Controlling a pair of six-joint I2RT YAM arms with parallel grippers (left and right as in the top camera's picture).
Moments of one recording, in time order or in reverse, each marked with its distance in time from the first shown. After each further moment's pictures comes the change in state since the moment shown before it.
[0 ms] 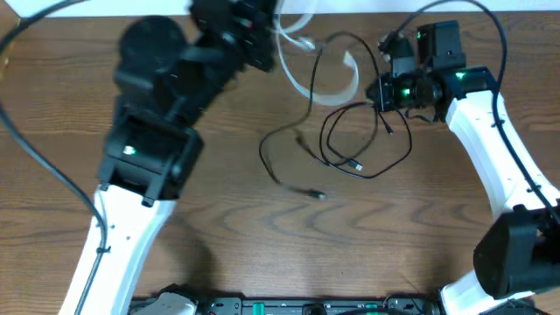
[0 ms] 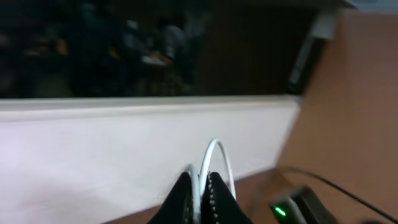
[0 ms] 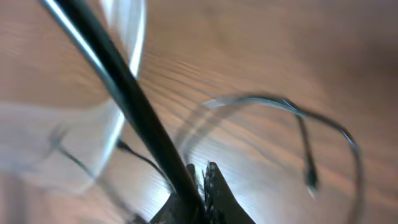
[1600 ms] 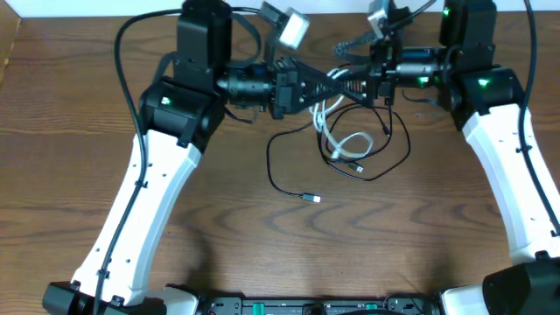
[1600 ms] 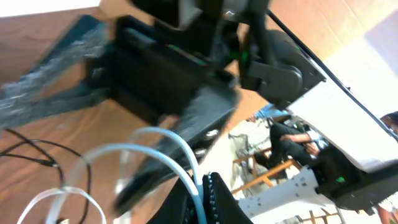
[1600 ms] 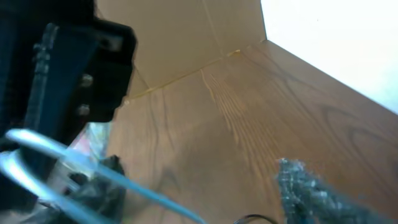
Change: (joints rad) left arm 0.027 0.192 0.001 -0.343 0.925 -0.045; right arm 0.020 -0.139 0.068 0.296 -0.803 -0.149
